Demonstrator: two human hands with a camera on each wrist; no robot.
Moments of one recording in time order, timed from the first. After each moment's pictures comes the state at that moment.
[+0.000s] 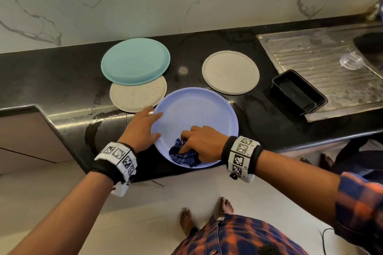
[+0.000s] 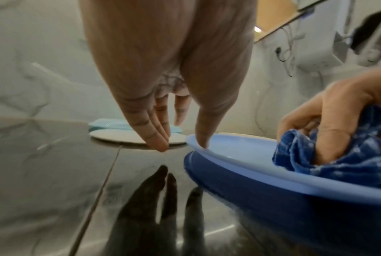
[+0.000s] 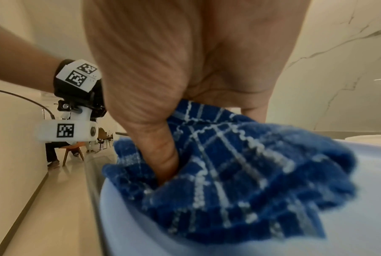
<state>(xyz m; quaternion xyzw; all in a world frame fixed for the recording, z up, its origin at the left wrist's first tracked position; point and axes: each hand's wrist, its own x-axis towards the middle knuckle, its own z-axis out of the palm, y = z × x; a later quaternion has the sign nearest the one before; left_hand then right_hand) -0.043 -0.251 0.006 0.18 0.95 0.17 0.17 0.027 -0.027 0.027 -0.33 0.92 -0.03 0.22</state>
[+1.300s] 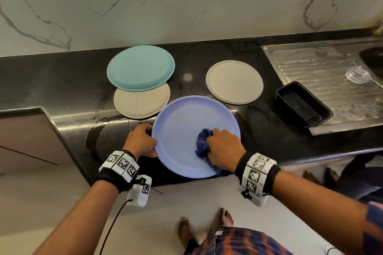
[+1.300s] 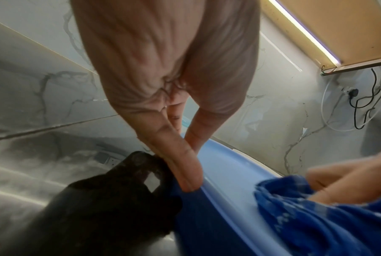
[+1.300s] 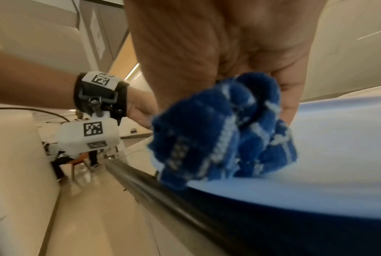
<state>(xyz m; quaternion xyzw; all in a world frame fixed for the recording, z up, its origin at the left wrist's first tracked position) -0.039 -0.245 -0.011 -0.12 0.87 0.43 0.22 0.037 0.002 0.019 -0.07 0.98 0.01 0.19</state>
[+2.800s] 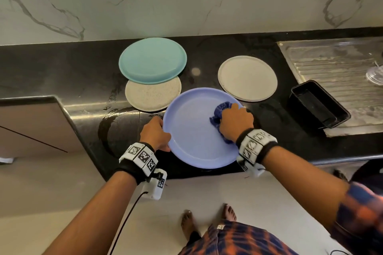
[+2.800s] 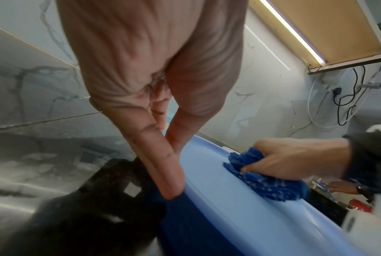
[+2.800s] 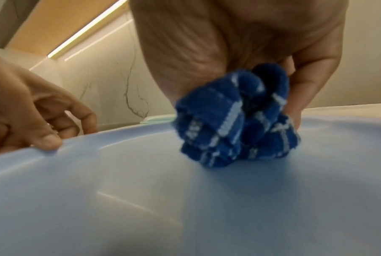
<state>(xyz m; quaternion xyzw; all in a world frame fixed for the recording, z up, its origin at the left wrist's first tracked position) -0.038 -0.234 -0.011 -0.14 0.89 0.37 0.22 -0.024 0.011 0.016 0.06 0.99 0.04 0.15</state>
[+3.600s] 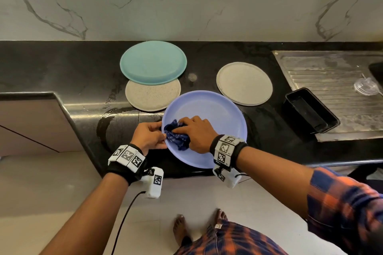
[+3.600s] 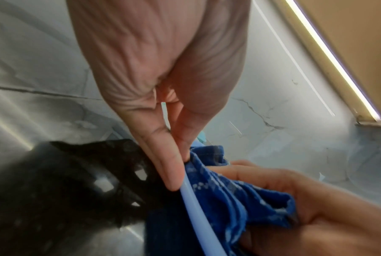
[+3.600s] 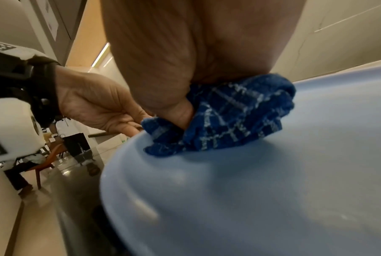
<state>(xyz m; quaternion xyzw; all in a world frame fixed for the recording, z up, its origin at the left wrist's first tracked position) -0.020 -0.250 -0.007 -0.17 0.73 0.62 0.24 -0.018 -0.058 -0.006 -0.24 0.95 -0.05 0.16</state>
